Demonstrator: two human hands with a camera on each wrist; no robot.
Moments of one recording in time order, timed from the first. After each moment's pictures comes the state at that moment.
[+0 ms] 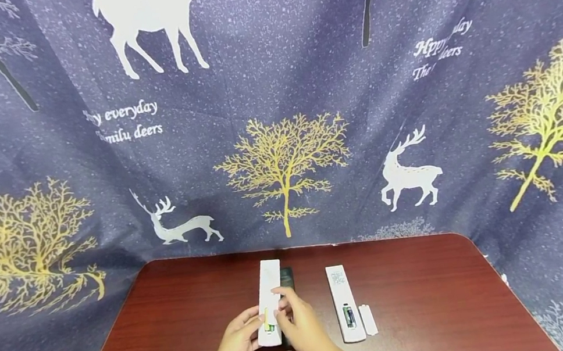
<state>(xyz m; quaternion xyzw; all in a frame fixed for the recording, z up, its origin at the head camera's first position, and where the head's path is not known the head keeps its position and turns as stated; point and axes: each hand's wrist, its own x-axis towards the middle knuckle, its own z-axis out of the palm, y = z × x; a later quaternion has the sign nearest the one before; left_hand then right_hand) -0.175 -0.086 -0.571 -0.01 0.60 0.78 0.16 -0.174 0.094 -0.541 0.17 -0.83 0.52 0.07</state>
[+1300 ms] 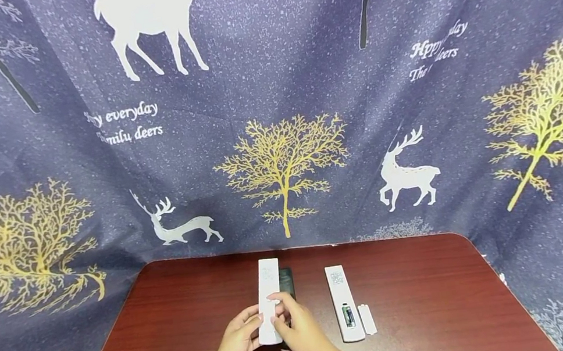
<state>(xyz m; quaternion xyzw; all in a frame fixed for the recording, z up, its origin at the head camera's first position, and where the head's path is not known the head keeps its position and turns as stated) -0.173 -0.084 -0.565 0.00 0.59 0.79 0.15 -0.171 0.095 -0.545 0.19 -0.82 0.53 0.04</state>
